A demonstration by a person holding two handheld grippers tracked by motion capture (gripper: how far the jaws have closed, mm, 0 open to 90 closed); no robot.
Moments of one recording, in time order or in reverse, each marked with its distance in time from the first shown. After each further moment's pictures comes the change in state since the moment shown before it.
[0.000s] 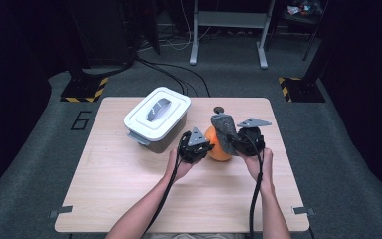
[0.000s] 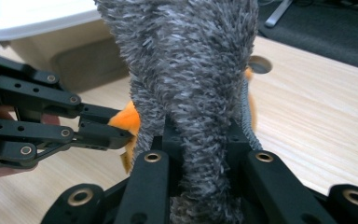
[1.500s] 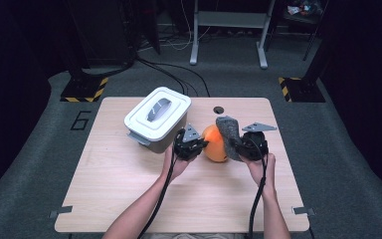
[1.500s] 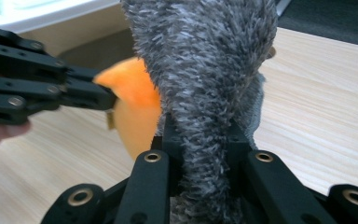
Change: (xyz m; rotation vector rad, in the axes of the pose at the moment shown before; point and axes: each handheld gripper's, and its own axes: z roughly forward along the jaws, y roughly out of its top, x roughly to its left) left arm 0.011 0.001 -0.009 -0.002 0.044 -0.059; right arm -0.007 -0.016 -0.006 -0.011 0.032 0.070
